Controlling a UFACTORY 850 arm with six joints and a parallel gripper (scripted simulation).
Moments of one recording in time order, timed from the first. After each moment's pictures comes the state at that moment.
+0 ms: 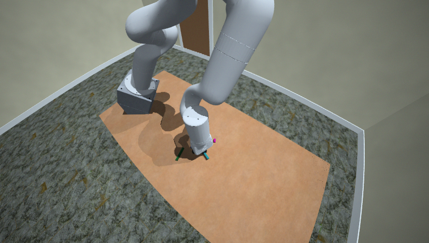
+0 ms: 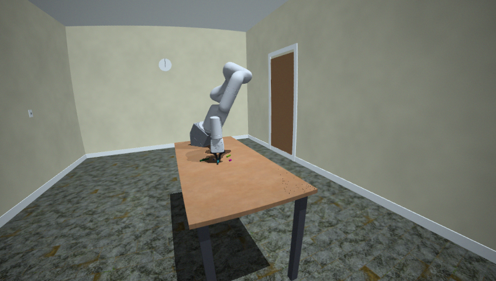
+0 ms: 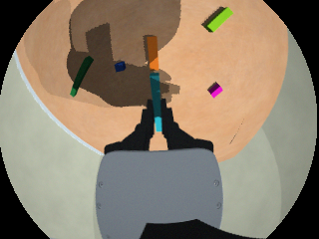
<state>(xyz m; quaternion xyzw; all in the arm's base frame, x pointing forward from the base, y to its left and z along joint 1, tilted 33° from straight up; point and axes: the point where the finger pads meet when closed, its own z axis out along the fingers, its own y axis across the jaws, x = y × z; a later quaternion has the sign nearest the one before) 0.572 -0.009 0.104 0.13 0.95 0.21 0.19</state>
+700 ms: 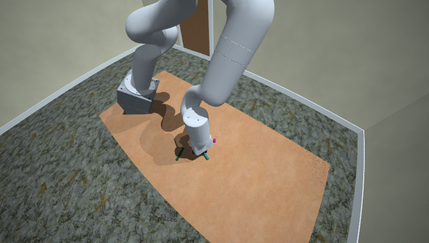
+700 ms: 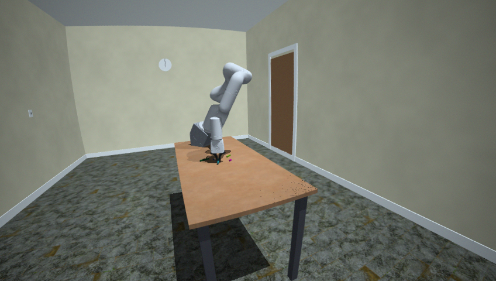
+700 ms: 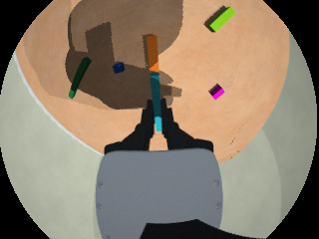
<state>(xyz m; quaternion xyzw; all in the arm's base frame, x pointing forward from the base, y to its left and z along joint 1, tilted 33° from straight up) 0.574 -0.008 0.100 0.13 0.95 0.21 0.19</state>
